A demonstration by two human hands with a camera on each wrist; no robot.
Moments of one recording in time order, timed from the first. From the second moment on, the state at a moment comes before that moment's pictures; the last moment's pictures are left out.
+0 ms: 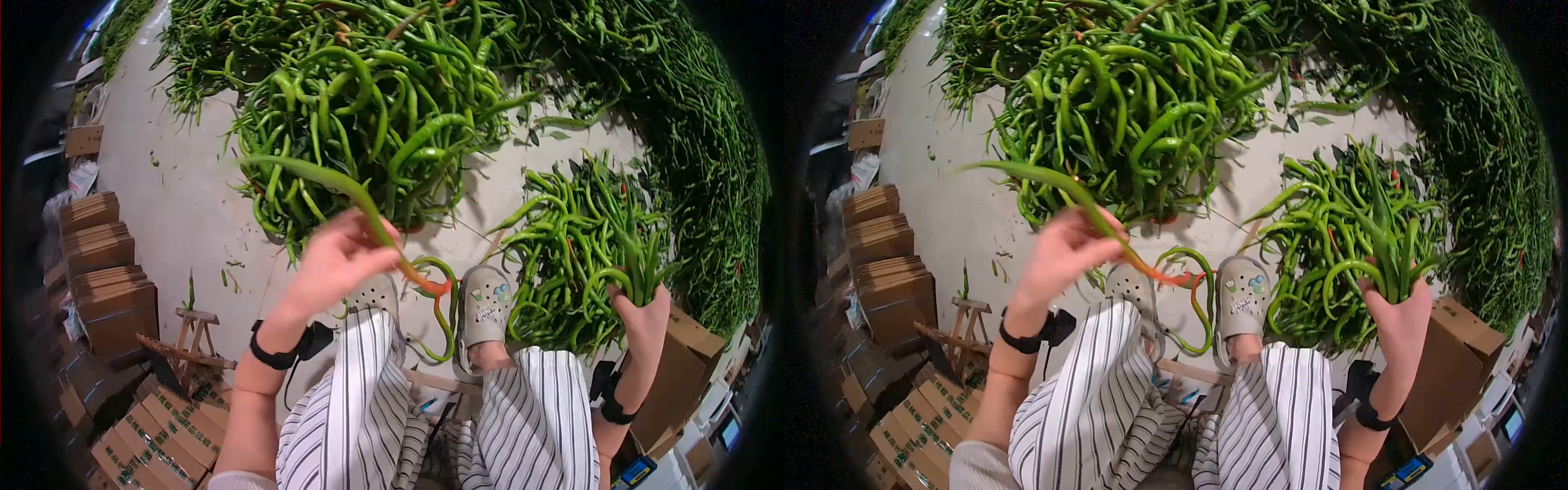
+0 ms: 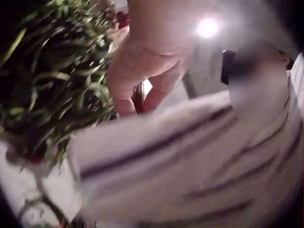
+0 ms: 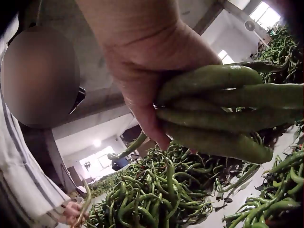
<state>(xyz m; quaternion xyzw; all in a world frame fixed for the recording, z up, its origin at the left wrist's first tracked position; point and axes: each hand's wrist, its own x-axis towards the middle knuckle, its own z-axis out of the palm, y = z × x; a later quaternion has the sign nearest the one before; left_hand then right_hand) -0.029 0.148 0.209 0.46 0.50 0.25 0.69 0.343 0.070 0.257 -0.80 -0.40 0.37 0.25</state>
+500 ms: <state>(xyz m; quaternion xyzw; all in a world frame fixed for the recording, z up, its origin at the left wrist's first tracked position) -0.049 0.142 0.177 0.21 0.29 0.36 0.86 0.343 0.068 0.246 -0.80 -0.41 0.36 0.25</state>
